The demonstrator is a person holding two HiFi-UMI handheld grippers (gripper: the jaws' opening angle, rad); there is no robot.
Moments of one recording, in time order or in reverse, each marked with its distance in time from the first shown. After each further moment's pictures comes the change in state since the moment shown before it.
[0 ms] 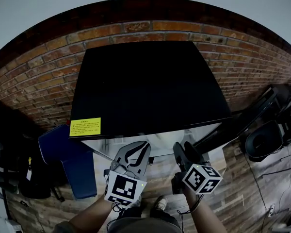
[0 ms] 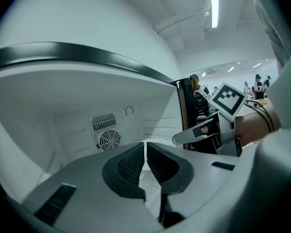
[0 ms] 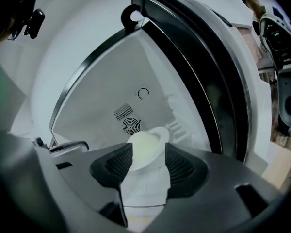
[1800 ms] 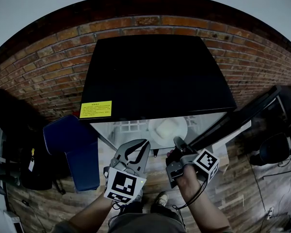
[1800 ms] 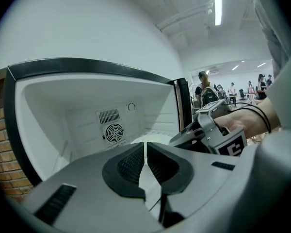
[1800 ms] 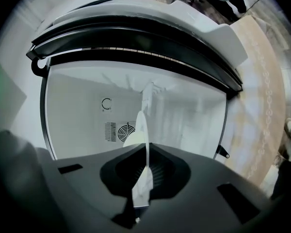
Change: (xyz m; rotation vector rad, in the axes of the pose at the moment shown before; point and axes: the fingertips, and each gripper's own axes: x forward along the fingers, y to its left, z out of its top) left arm -0.035 -0.006 -0.016 -0.025 0.032 0.028; right arm 0.014 0.001 -0.047 0.924 0.018 0.052
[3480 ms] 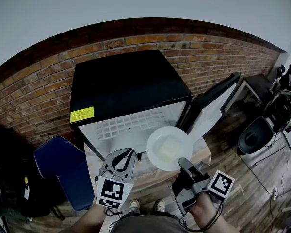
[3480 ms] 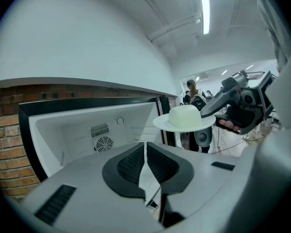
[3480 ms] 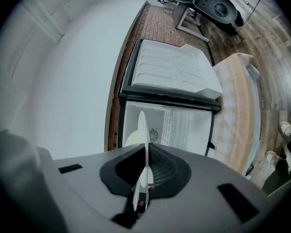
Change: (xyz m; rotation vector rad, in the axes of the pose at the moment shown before) left arm -0.043 -0.039 0.027 0.051 -0.113 -0.081; right arm -0.184 0.068 -0.013 -0.051 -0.115 0.101
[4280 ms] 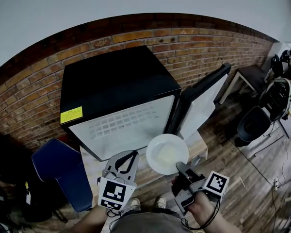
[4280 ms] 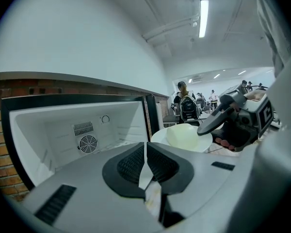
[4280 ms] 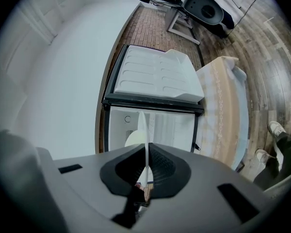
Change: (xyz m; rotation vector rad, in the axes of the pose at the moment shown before) left arm 0.009 -0.045 0.003 -0.012 0.011 -0.109; right arm -0.029 -0.057 0.006 0.038 -0.007 -0.091
